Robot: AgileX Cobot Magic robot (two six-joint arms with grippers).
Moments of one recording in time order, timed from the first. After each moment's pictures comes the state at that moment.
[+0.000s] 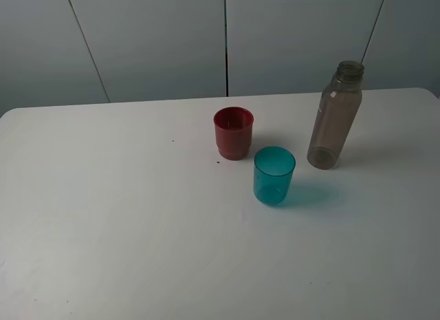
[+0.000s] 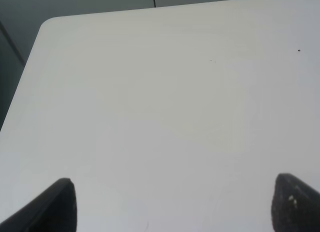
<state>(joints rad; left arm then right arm) 0.06 0.00 -0.51 0.01 1.09 0.06 0.07 0.00 -0.51 0.03 1.10 0.00</state>
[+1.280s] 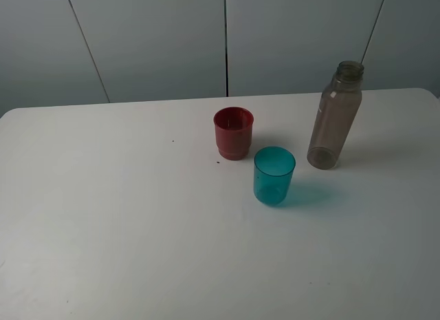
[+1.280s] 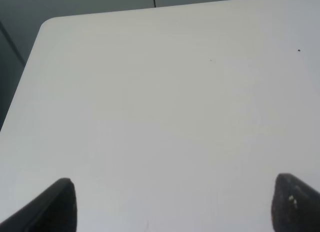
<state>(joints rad) 0.06 0.00 -0.51 0.01 1.09 0.06 0.03 0.00 -0.51 0.04 1.10 -0.01</state>
